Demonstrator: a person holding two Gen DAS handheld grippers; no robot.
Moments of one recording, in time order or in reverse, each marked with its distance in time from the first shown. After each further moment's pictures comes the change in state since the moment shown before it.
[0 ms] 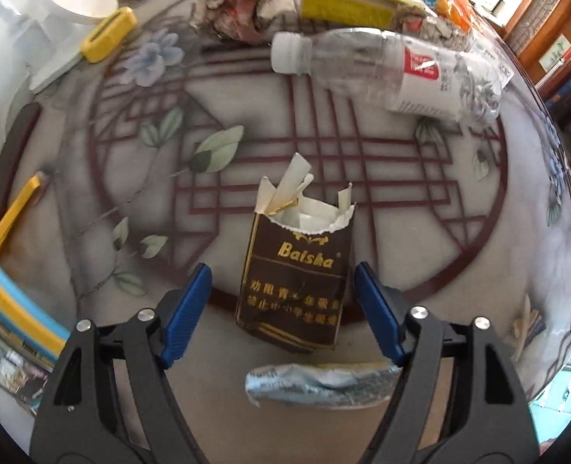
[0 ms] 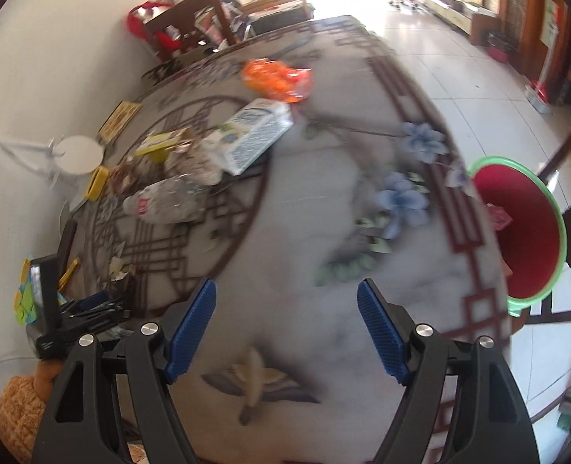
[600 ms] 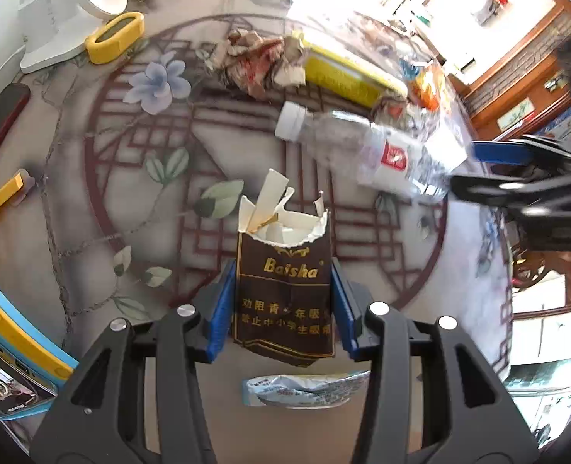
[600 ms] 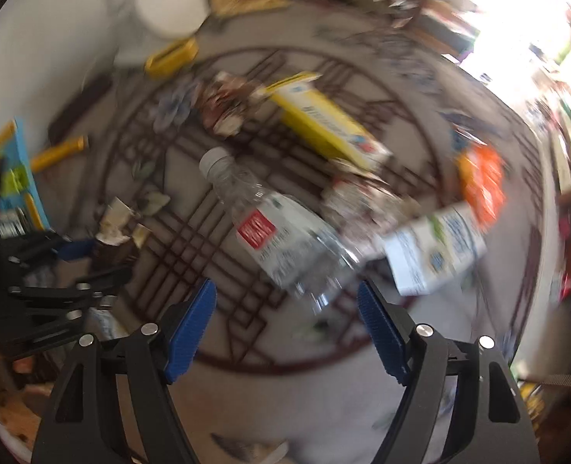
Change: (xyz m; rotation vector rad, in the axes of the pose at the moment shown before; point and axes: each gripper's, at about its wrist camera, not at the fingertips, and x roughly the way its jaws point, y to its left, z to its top) left arm -0.042 0.048 0.019 -0.140 -0.114 -0.259; right arm 0.137 0.203 0.077 -0.742 0.285 -0.107
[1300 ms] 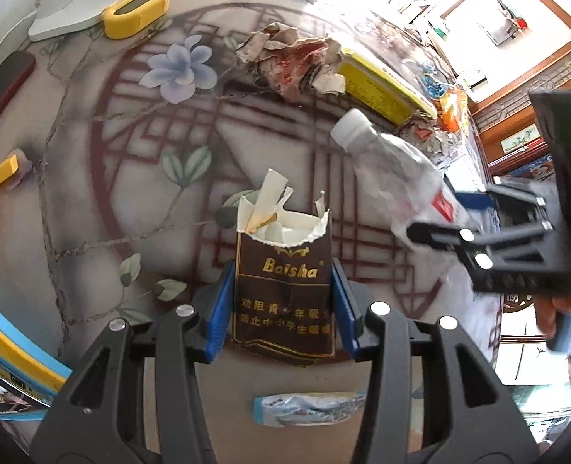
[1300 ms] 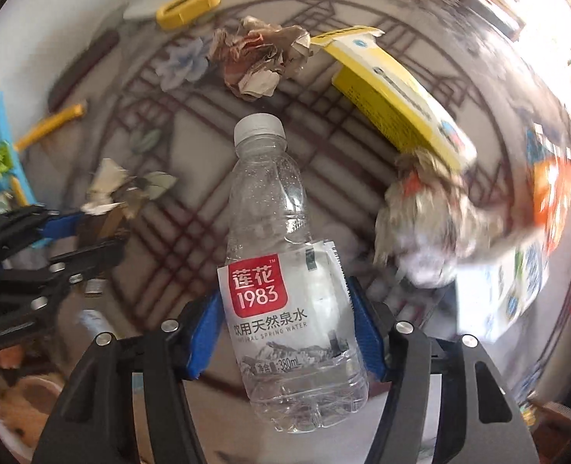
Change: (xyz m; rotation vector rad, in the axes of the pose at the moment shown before) left arm 0.013 0.019 0.009 -0.099 0.031 -0.022; right arm 0.042 -0.008 -0.023 0.057 0.052 0.145
